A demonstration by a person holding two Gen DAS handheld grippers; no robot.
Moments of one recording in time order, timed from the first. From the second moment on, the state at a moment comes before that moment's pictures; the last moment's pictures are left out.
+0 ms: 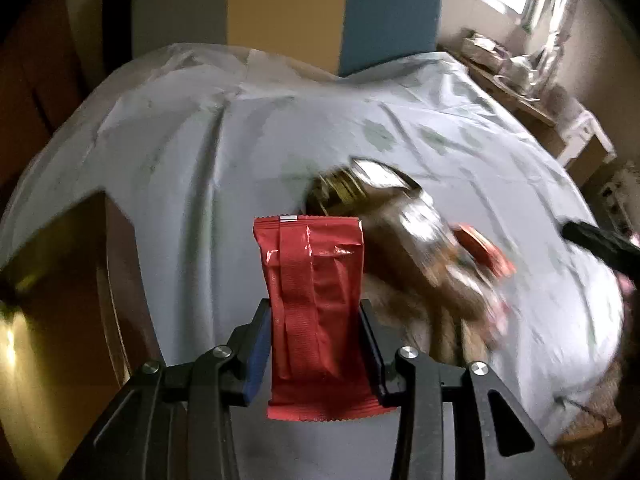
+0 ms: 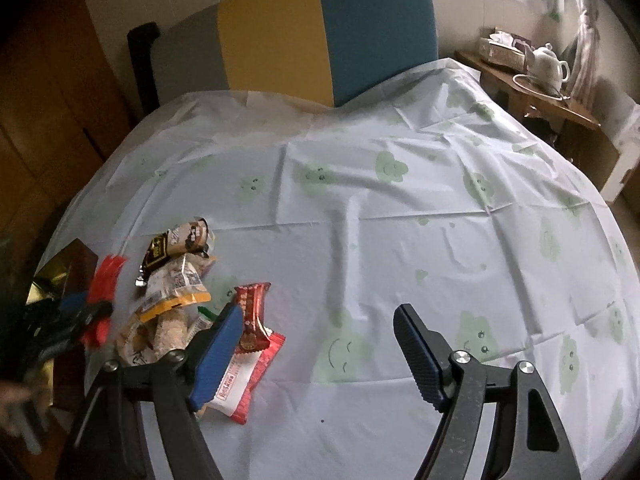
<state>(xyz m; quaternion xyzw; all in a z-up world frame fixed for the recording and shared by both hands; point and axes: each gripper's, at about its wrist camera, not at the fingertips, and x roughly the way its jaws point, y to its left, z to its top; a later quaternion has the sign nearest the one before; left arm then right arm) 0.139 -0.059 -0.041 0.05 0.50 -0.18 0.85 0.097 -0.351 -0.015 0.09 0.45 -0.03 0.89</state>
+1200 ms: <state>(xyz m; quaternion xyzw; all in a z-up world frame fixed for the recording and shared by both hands) 0.037 -0.059 -0.080 0.07 0.48 -0.24 0.84 0.154 -0.286 -0.066 0.03 0.57 0.05 0.82</state>
